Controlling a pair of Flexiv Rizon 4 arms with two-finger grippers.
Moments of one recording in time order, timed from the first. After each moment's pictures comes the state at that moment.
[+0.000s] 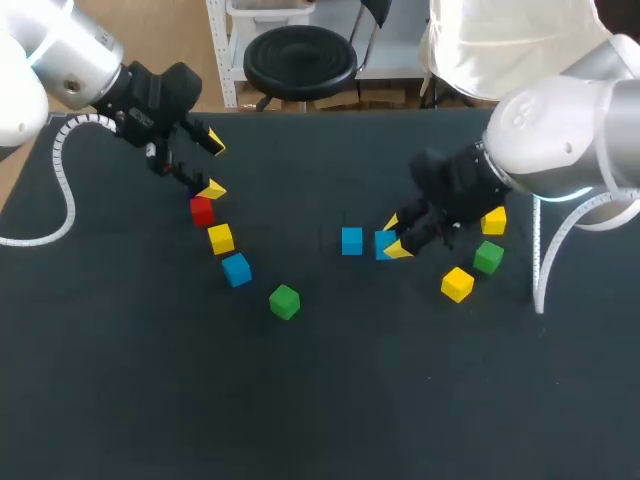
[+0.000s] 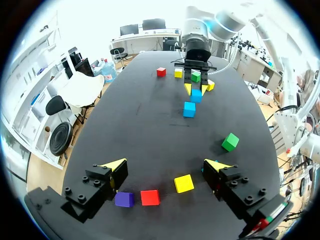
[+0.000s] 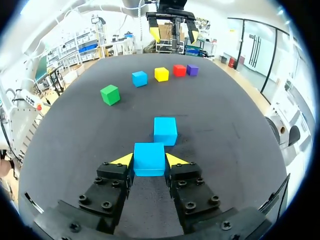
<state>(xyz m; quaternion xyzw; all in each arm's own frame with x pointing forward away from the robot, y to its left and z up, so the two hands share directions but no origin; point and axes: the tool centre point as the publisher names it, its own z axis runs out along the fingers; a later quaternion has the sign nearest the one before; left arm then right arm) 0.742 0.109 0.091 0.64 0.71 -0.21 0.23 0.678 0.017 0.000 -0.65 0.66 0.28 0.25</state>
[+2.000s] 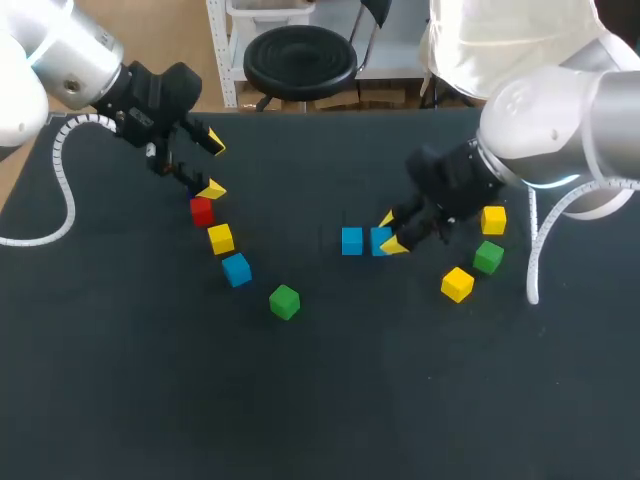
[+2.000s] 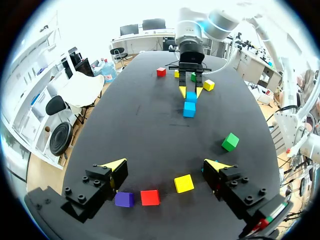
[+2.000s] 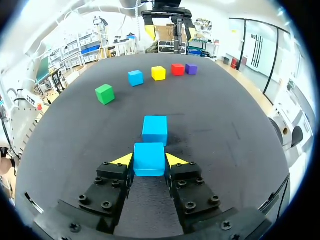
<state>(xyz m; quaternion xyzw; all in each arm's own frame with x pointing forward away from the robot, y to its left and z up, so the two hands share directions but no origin) 0.742 0.109 0.091 0.64 0.71 -0.21 0.23 0.693 0.022 -0.008 -0.65 0.65 0.29 0.25</state>
